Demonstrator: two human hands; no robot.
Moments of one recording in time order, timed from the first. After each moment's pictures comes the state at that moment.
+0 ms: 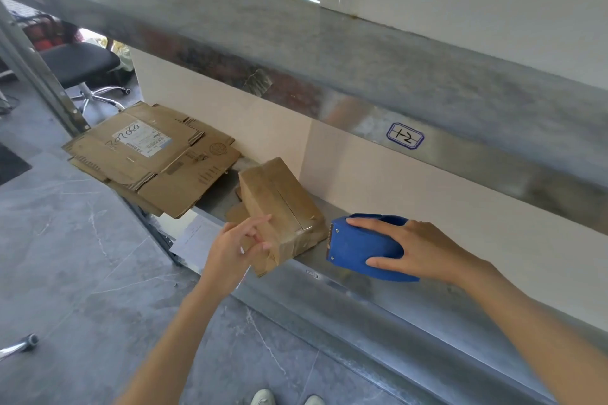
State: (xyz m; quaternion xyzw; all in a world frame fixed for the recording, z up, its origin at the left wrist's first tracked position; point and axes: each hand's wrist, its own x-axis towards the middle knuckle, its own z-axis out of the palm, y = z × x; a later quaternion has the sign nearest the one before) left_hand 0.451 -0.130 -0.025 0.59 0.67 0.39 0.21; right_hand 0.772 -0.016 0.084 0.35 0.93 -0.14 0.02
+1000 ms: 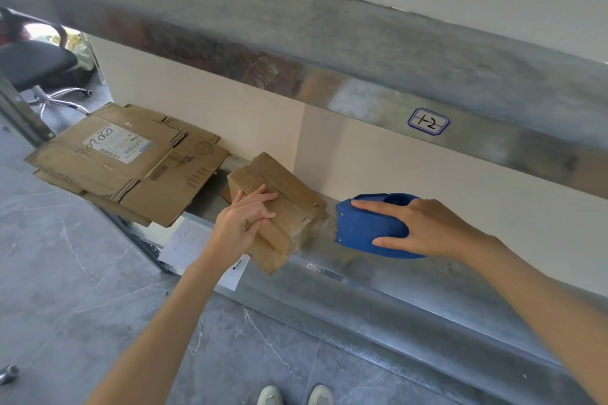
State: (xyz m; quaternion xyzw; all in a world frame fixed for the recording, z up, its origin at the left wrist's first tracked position) left_hand 0.428 -0.082 -0.020 0.69 0.55 0.44 0.19; right_hand 0.764 -0.009 0.080 0.41 0.91 -0.08 0.03
